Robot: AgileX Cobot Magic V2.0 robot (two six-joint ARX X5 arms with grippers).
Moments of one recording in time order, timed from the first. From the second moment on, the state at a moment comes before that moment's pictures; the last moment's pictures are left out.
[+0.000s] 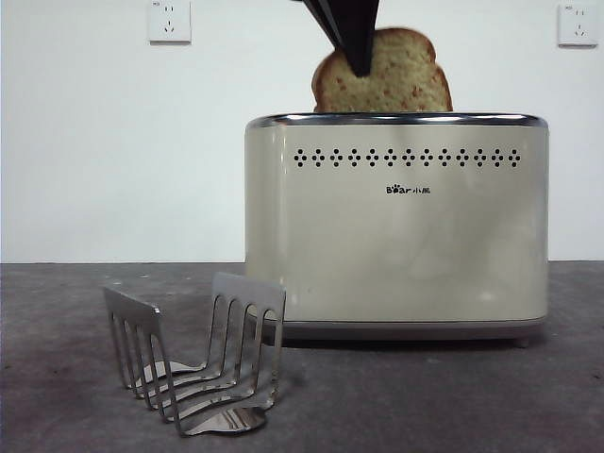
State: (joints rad) left arm -0.93 1.94 2.11 -1.22 -0.27 0.42; right arm -0.09 0.55 0.71 -0.86 -0.35 -0.02
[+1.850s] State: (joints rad) left arm -0.91 1.33 2.11 -1.32 -0.14 0.02; right arm -0.10 1.00 0.93 -0.74 -0.54 0.15
